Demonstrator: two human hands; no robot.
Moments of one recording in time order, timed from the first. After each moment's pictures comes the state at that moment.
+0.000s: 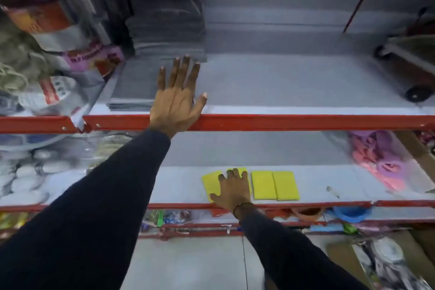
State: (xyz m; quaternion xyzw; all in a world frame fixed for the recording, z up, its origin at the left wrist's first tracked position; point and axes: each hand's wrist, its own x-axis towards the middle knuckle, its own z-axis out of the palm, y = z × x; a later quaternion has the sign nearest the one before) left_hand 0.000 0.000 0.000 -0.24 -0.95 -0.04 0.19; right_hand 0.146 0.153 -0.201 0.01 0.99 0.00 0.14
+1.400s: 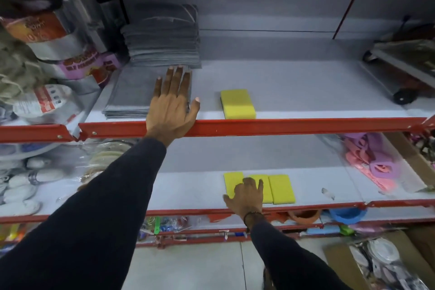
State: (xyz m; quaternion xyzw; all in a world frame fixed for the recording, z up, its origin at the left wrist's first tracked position) left_hand 0.004 0.002 0.007 -0.20 -0.96 -0.05 0.17; right_hand 0.164 0.188 -0.207 0.15 0.98 -0.06 0.13
